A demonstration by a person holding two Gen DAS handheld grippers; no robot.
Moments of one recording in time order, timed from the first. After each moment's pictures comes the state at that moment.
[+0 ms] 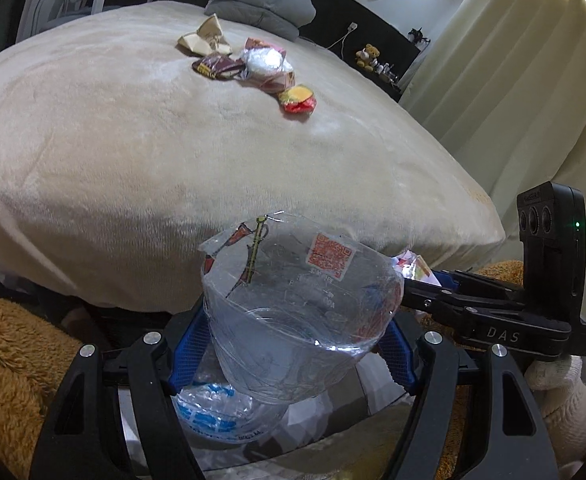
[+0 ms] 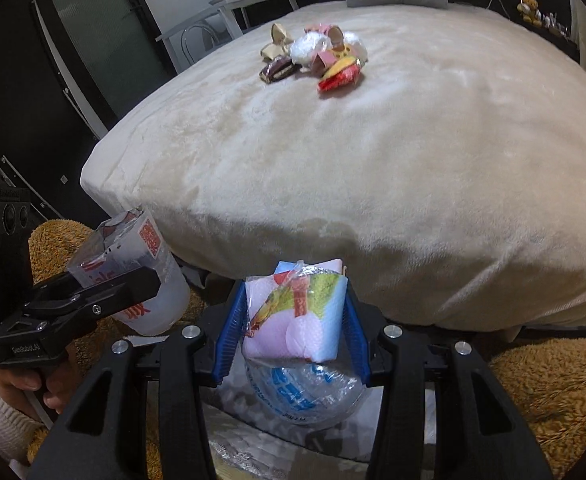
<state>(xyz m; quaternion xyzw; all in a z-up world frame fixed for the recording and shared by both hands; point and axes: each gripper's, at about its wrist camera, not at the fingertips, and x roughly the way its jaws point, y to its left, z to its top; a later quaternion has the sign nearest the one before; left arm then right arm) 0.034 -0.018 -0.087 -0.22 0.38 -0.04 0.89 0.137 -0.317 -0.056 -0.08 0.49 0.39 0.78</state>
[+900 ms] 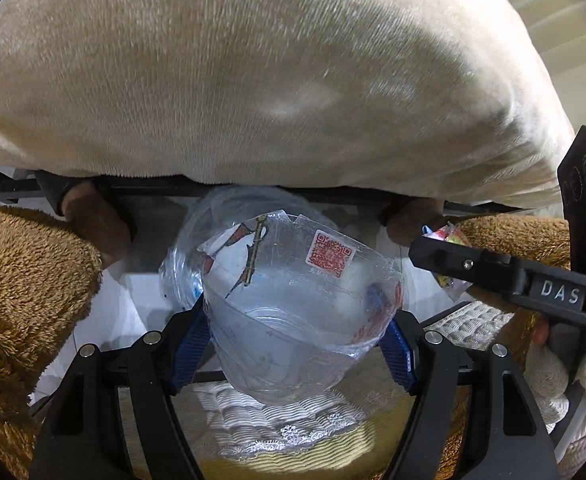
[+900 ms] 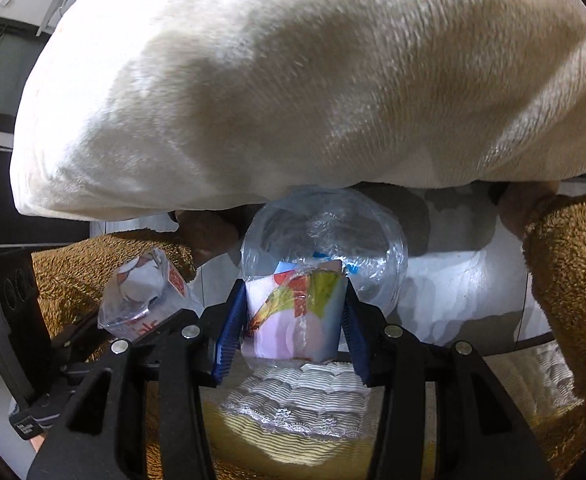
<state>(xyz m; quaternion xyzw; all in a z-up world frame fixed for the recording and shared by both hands) 0.081 -0.022 -0.201 -0.25 0.62 0.01 0.75 0.188 -0.312 -0.166 0.01 0.71 0.27 0.65</state>
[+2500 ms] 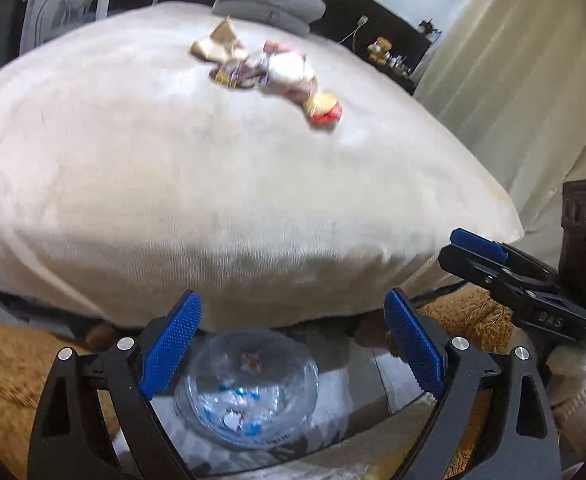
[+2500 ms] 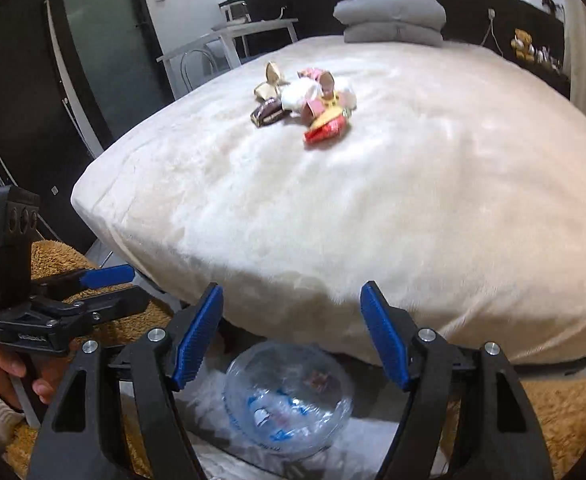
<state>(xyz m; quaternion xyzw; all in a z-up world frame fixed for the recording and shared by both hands) 0.049 0.007 -0.067 -0.20 0.38 -0.02 0.90 0.154 -0.318 -0.017 -0.11 0.38 0.40 0.83</state>
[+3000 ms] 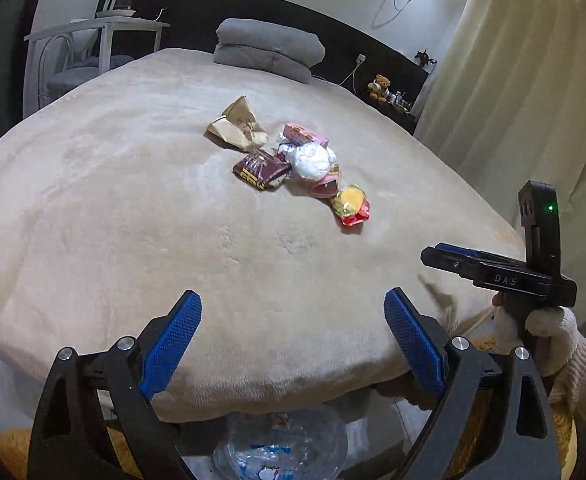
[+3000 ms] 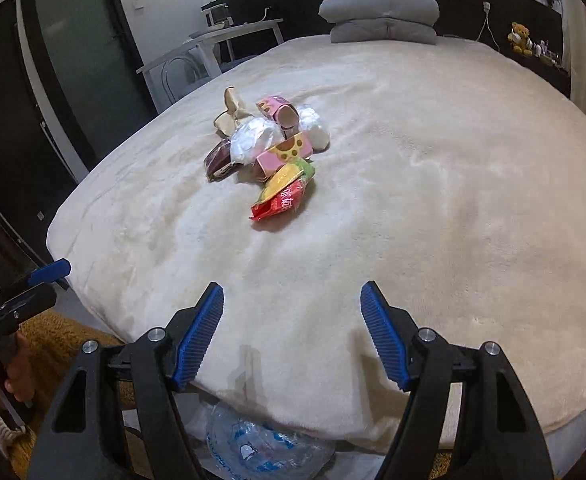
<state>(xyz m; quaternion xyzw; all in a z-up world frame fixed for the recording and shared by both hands) 0.090 0.069 -0.019 -0.17 0.32 0.00 0.93 0.270 -0.281 -0.008 -0.07 0.42 0.38 0.82</state>
